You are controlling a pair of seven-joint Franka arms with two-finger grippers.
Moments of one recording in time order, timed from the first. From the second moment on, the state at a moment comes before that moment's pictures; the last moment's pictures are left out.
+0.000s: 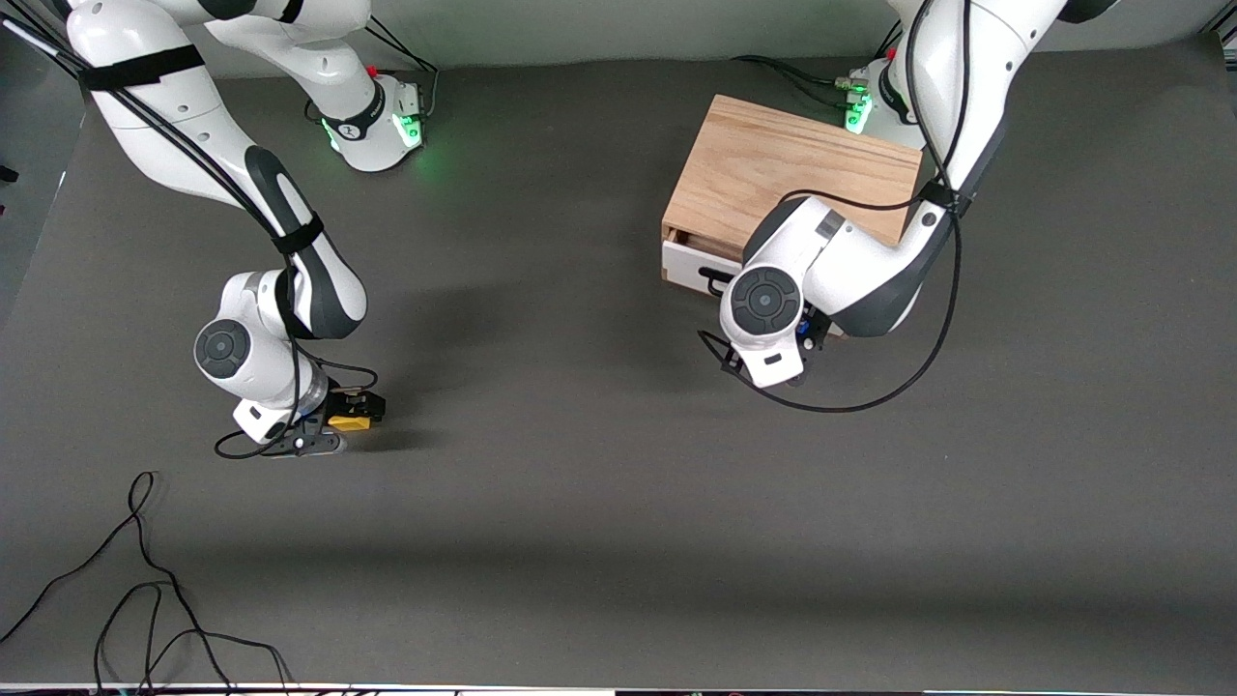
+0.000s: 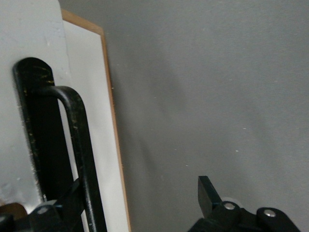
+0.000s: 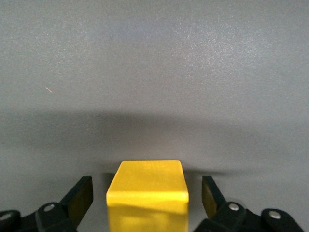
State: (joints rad) left arm -0.21 0.55 -0.44 -1.67 0.14 1.89 -1.81; right arm 0.12 0.51 -0.06 -2.08 0.02 2.61 -0.01
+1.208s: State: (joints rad) left arm -0.23 0.65 -0.43 -1.52 0.22 1.96 -1.82; right arm 0.12 0.52 -0.06 -2.08 0.02 2.63 -0.01
